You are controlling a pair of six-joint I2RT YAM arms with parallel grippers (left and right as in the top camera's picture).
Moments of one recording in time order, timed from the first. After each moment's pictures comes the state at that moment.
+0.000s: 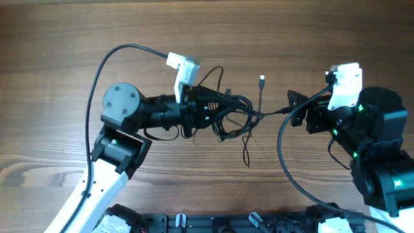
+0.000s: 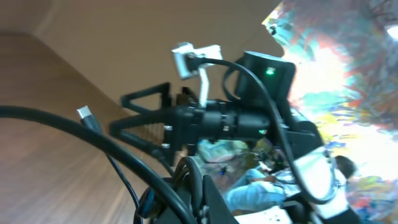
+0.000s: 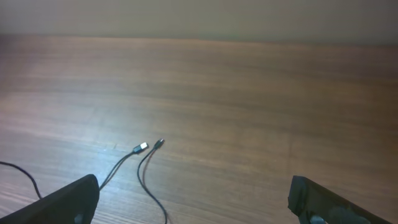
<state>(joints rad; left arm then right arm) -0.44 1.10 0.89 0.37 1.05 -0.85 0.16 0.86 1.11 -0.80 -0.09 0.07</state>
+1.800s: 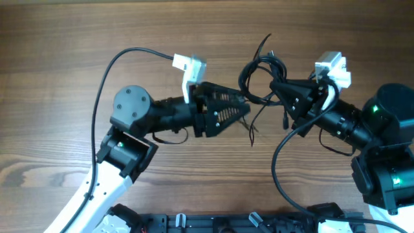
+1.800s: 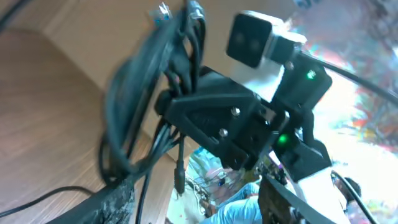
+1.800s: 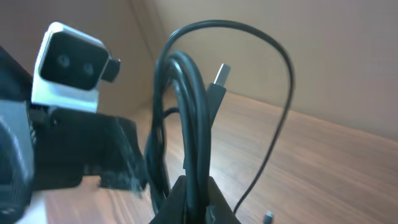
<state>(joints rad) -0.52 1.10 0.89 0.34 0.91 -0.91 0.16 0.88 1.11 -0.45 -0.74 0.13</state>
